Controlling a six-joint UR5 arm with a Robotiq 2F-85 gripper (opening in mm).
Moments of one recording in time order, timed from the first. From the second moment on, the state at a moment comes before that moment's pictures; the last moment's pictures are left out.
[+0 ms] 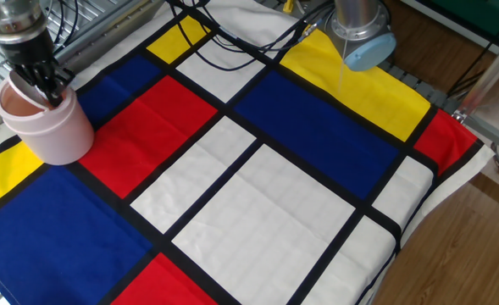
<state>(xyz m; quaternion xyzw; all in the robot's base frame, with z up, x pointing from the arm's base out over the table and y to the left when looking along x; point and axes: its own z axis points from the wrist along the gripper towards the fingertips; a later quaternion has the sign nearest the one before) 0.635 -0.231 0.147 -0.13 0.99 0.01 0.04</state>
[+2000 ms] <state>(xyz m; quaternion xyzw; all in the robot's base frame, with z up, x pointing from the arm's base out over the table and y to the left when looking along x) 0.633 -0.256 0.190 -0.17 0.98 -0.04 0.01</state>
